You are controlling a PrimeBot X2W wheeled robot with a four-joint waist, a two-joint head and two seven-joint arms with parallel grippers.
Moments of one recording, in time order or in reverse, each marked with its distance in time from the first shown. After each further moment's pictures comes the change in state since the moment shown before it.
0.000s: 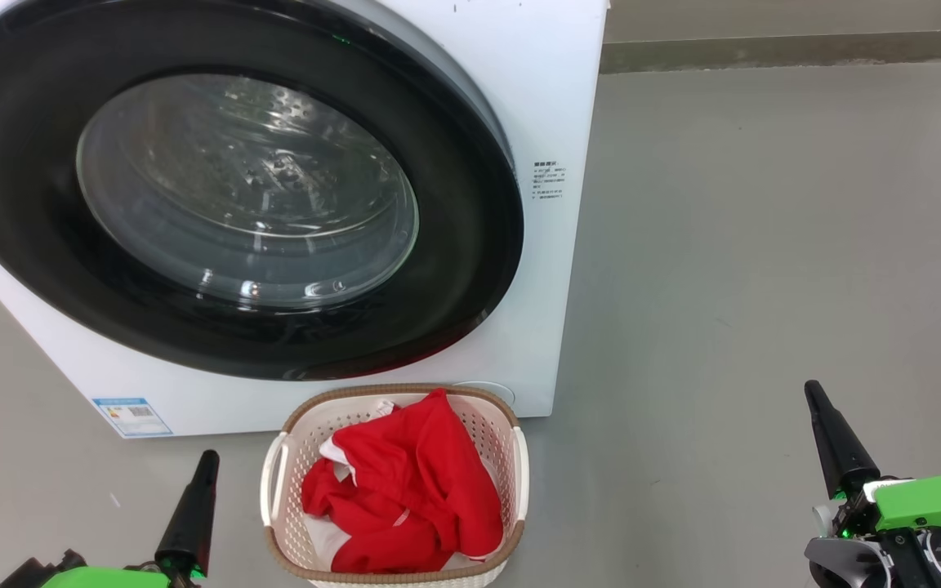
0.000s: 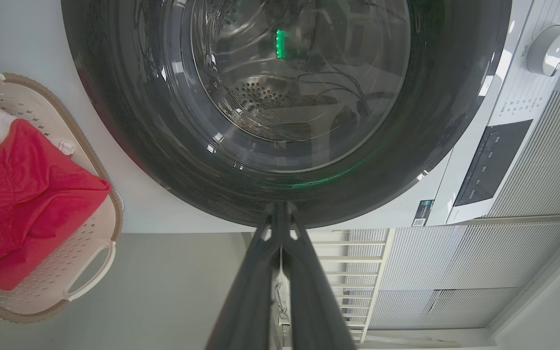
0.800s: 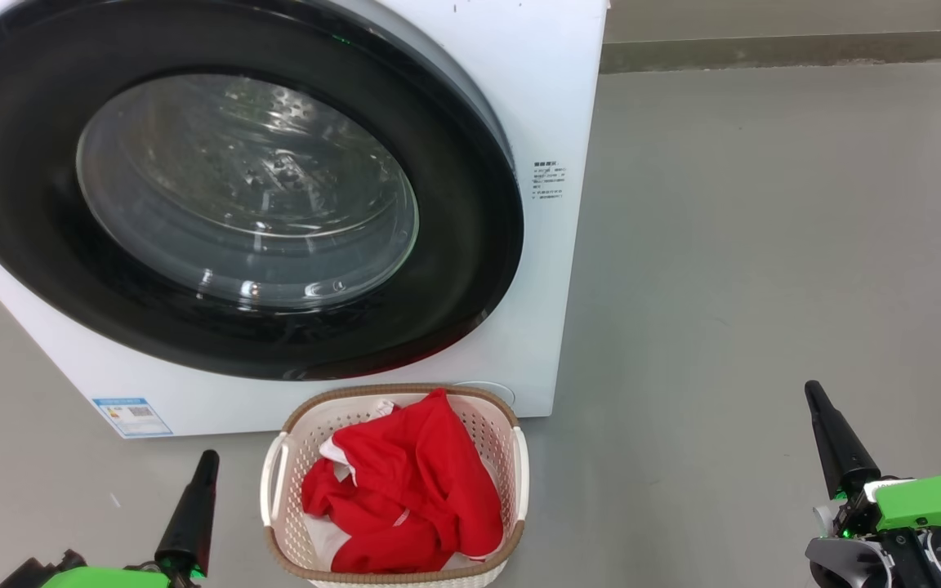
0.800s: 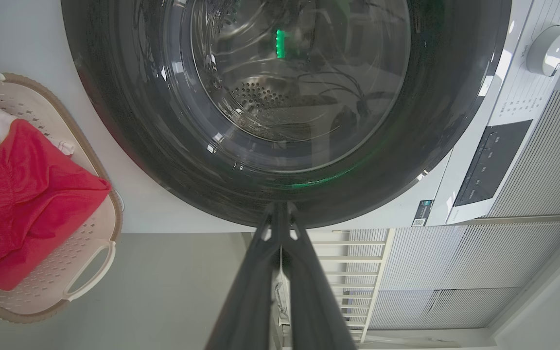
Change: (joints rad) left arm 0.000 0.000 0.000 0.000 0.000 0.000 0.000; right arm 0.000 0.000 -0.003 0.000 0.000 -0.001 0.005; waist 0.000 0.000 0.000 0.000
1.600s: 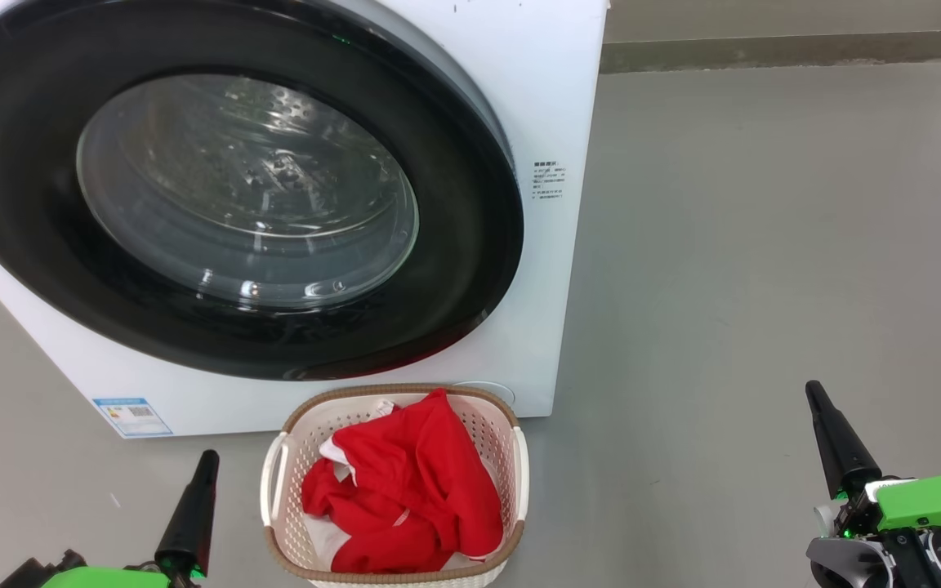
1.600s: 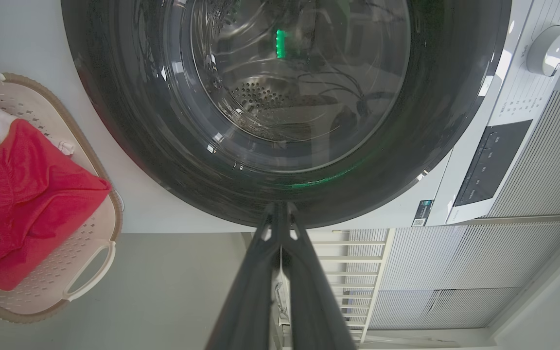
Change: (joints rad) left arm 0.000 0.000 0.000 0.000 0.000 0.000 0.000; right arm 0.000 0.000 -0.003 0.000 0.000 0.000 0.004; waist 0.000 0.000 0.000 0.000
